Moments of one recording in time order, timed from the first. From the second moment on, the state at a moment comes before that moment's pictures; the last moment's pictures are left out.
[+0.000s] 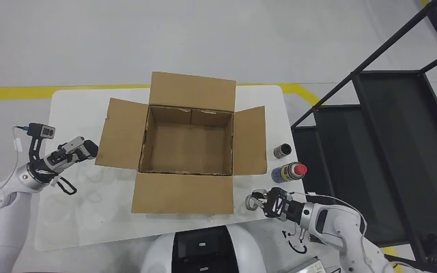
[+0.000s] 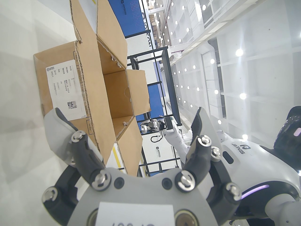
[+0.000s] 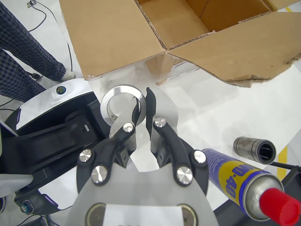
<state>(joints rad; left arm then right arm) 1.24 -0.88 -1.56 -1.16 -0.66 -0.56 -1.26 -1.99 -1.10 1.61 -2.01 -1.45 -0.81 0.10</state>
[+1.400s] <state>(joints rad) 1.24 -0.88 -1.56 -1.16 -0.66 -0.56 -1.26 -1.56 -1.11 1.25 -2.14 -1.41 -0.73 0.30</state>
